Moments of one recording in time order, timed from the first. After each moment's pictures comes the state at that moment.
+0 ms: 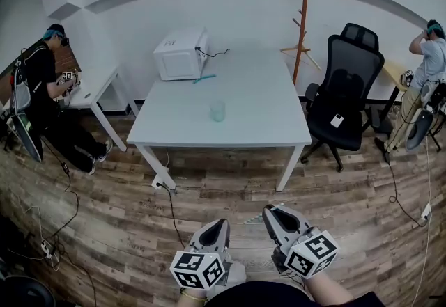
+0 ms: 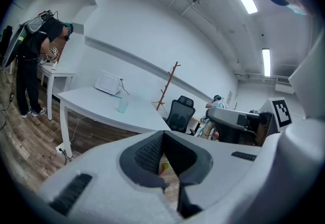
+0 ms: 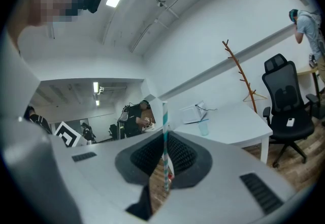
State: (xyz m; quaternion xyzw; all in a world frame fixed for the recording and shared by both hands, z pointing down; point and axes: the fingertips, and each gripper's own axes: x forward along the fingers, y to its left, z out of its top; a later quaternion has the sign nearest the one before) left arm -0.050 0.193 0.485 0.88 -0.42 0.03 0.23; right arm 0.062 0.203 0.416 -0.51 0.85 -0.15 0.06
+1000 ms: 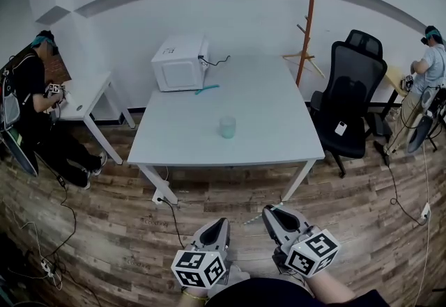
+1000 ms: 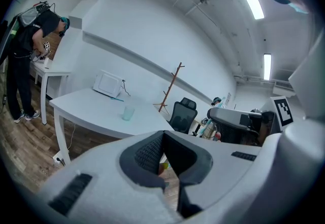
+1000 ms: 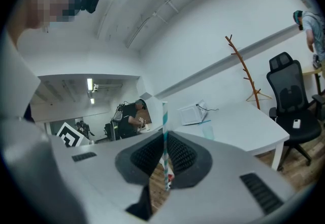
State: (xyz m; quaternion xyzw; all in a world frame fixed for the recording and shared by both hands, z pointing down) left arm -0.102 0.071 0.478 0.88 -0.40 0.03 0.24; right arm 0.005 0.090 0.406 -0.52 0.84 -0.16 0.05
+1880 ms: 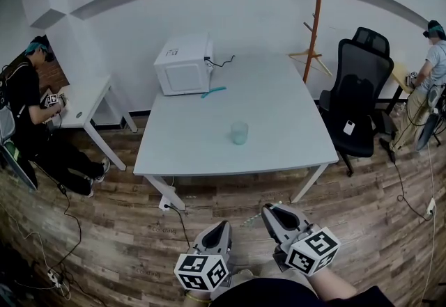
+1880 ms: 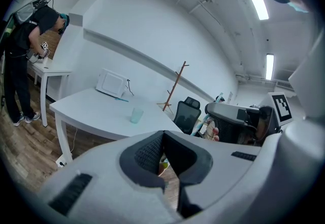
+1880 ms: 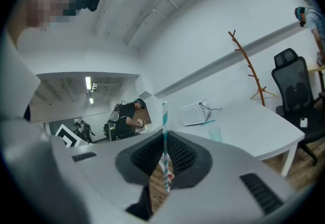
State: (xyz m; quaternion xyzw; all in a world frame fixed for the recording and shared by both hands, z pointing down) left arm -0.143 0.013 0.492 0.88 -0.40 0.04 0.25; right arm -0.039 0.023 0.413 -0.52 0.84 -0.16 0.05
